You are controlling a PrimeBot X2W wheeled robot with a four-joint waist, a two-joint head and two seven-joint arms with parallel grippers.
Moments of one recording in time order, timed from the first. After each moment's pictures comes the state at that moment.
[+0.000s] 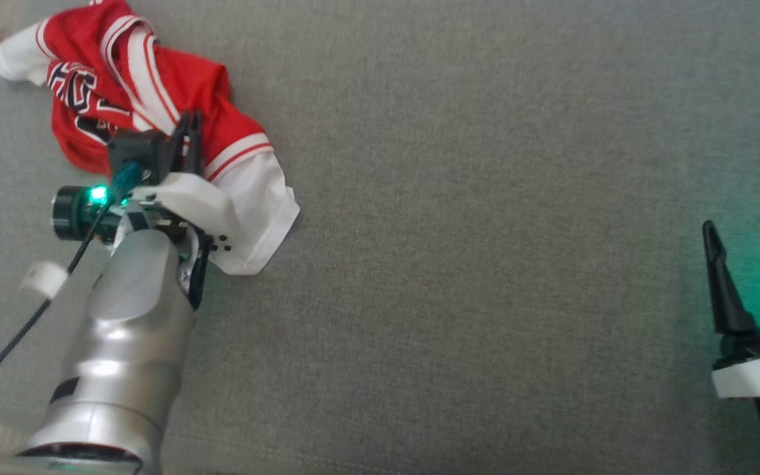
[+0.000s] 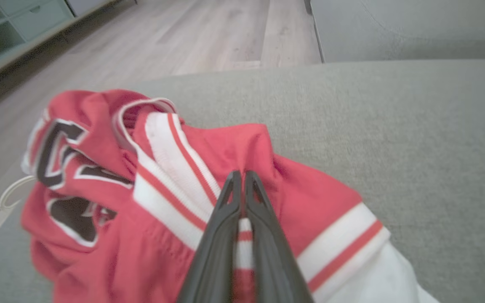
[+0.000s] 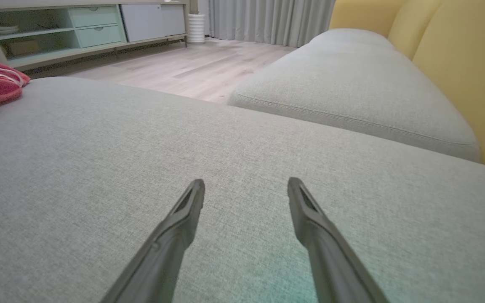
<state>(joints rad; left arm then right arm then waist) -0.83 0.05 -0.14 1.02 -0.11 -0.04 -0.13 0.00 -0.40 0.02 0.06 0.19 0.12 -0.25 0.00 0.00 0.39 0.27</state>
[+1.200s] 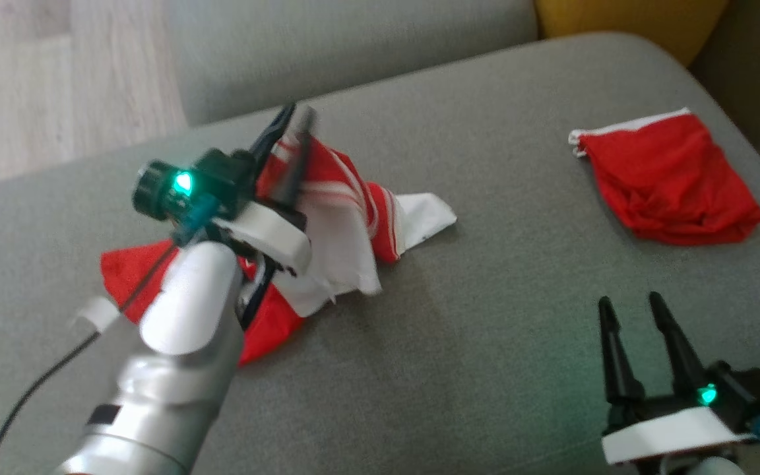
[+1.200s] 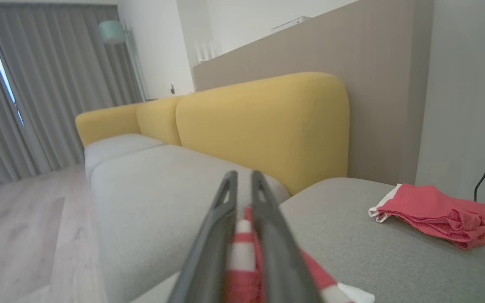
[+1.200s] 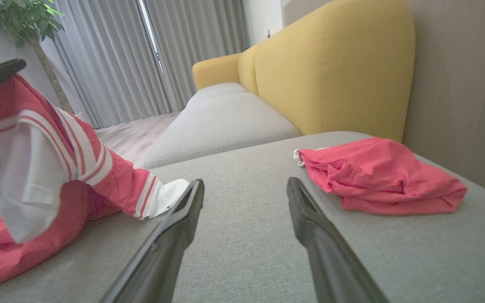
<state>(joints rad) -0.70 0.07 -0.42 0.68 -0.19 -0.12 -0.20 0.11 -0.11 0.10 0.12 0.25 0.12 -0.25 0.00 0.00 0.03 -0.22</state>
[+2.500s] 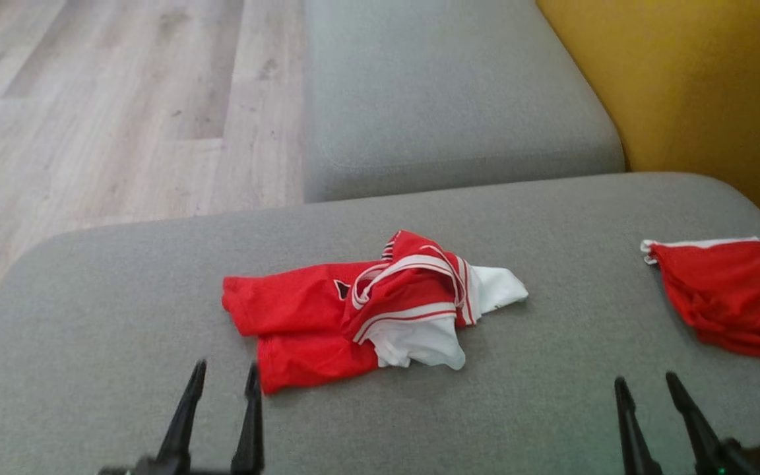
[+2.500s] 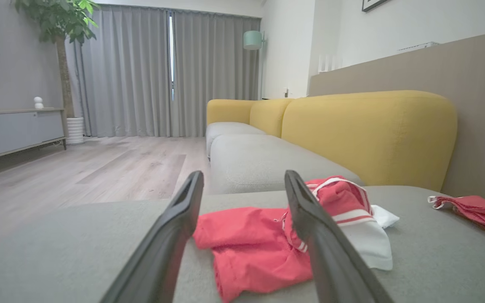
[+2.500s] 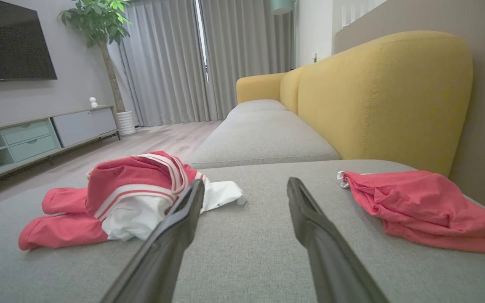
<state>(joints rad) 0.14 0.07 -0.21 0.12 -0.17 0.01 -0.26 0.28 -0.10 0.05 0.09 0.17 0.12 -0.25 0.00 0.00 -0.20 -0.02</state>
